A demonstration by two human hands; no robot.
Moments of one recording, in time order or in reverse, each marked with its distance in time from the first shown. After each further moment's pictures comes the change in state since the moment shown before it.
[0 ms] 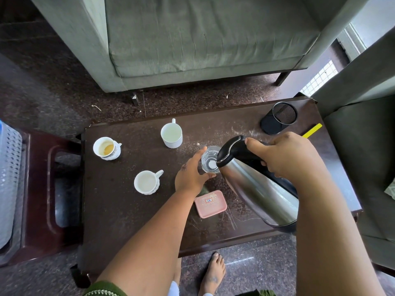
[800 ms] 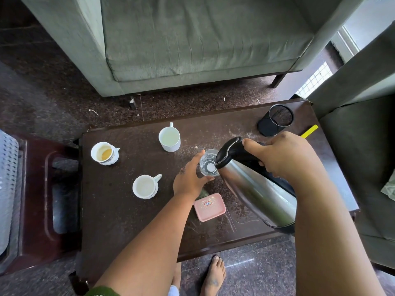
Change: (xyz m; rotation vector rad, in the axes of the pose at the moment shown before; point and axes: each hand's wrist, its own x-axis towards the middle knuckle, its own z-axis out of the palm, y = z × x) left_hand 0.002 -0.003 0.000 0.030 0.007 0.029; right_hand 0.002 -0.005 -0.005 -0.018 -0.008 0.010
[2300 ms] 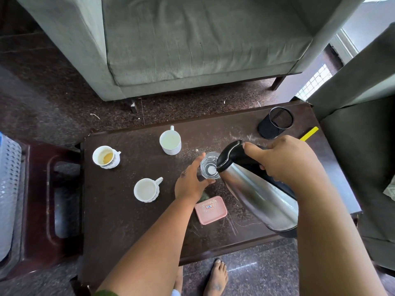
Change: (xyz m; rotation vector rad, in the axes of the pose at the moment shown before) left_hand 0.000 0.000 0.001 -0.047 -0.009 -0.016; right_hand -0.001 0.003 0.002 0.020 0.042 0.016
